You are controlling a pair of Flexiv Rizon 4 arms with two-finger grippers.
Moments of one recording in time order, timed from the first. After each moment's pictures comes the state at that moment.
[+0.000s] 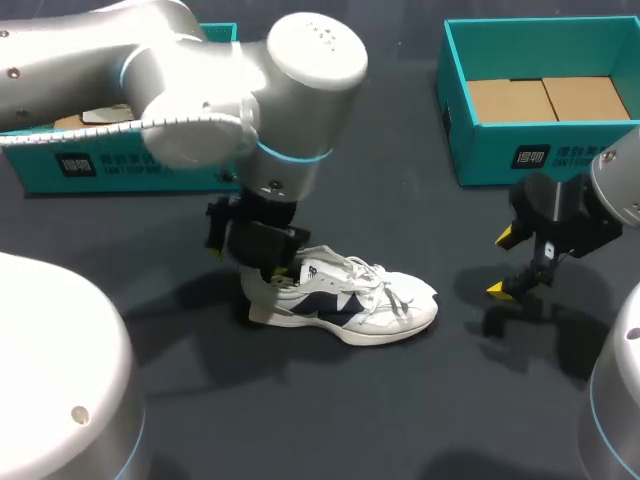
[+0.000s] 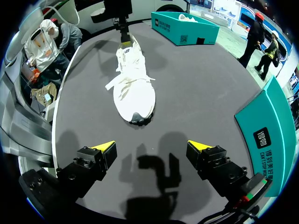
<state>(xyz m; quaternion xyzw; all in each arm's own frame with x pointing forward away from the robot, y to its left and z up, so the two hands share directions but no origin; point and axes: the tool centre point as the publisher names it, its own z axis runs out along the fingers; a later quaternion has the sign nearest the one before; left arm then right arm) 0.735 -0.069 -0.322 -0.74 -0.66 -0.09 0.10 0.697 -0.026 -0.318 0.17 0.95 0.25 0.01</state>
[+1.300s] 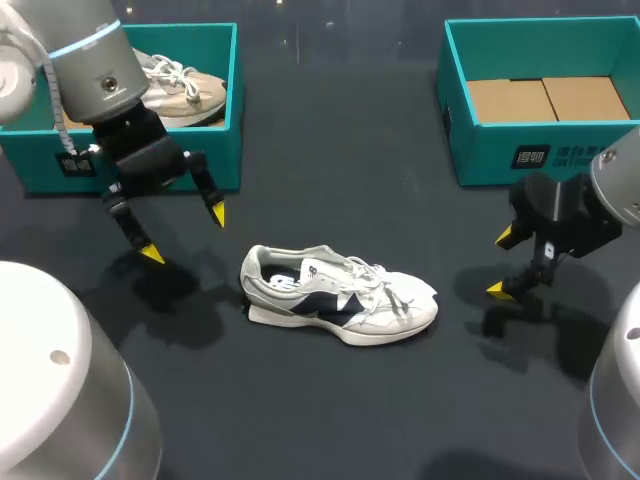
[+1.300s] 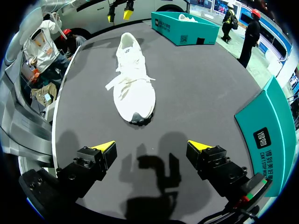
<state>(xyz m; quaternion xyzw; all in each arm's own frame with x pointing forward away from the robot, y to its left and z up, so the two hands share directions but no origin) 0.722 0.002 -0.264 -0.44 -0.87 0.23 0.07 0.697 -0.026 -0.318 0.17 0.95 0.25 0.01</state>
